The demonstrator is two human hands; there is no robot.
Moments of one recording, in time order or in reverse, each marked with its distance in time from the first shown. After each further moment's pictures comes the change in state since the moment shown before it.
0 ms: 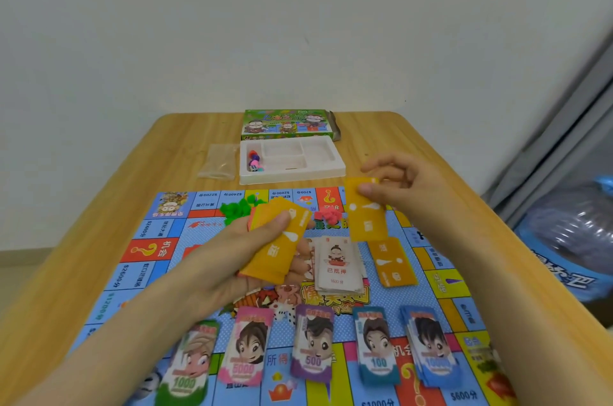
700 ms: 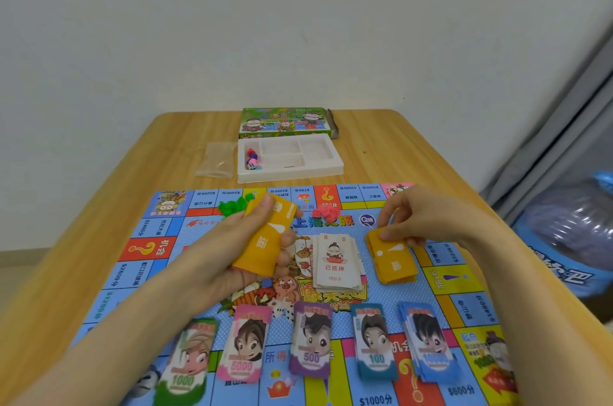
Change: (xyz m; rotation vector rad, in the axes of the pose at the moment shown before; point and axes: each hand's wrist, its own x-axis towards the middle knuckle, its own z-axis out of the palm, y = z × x) left_hand 0.001 0.004 0.001 -0.100 -0.005 -0.027; right_hand 0.008 0.017 -0.029 -0.654 -0.321 0.426
